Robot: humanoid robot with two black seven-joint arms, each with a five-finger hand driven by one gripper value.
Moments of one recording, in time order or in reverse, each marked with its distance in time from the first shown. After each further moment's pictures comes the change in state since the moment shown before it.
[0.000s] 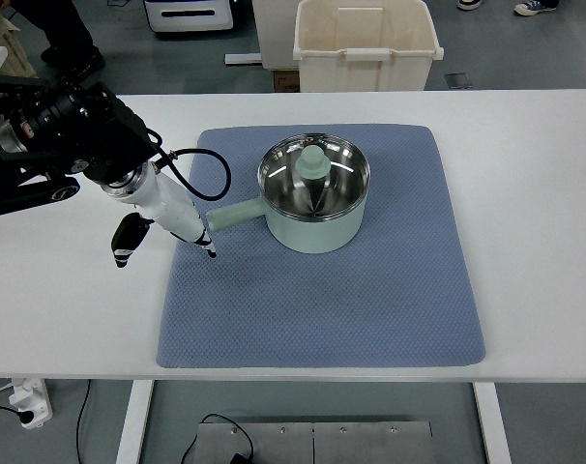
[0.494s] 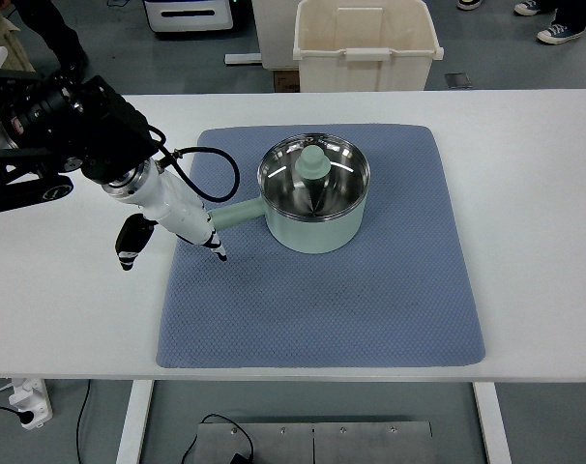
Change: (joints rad) left arm -0.050 0.040 -0.051 -0.086 -0.013 0.000 -0.031; right arm 0.000 0.000 0.000 0.000 0.000 0.000 0.000
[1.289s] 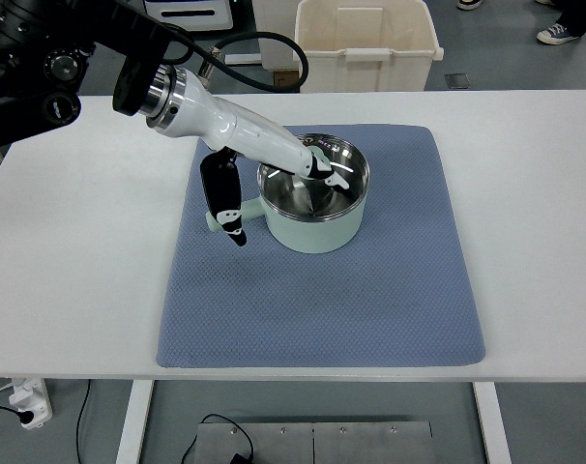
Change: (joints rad) left arm 0.009 0.026 -0.299 0.024 -0.570 0.000 0.076; right arm 0.000 0.000 0.000 0.000 0.000 0.000 0.000
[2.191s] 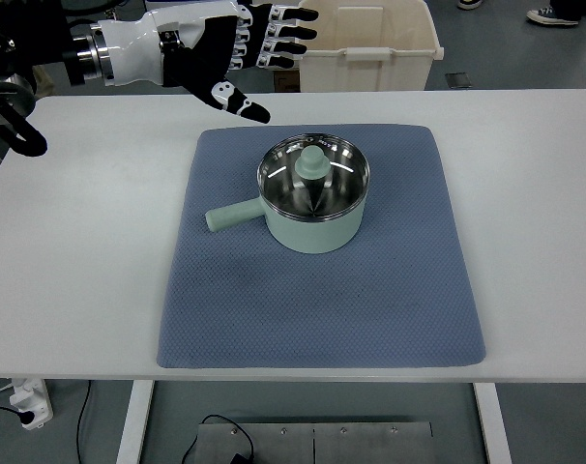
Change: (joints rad) left arm 0.225 0.006 -0.001 0.335 -0.918 0.109 -0.006; right arm 0.000 0.000 0.000 0.000 0.000 0.000 0.000
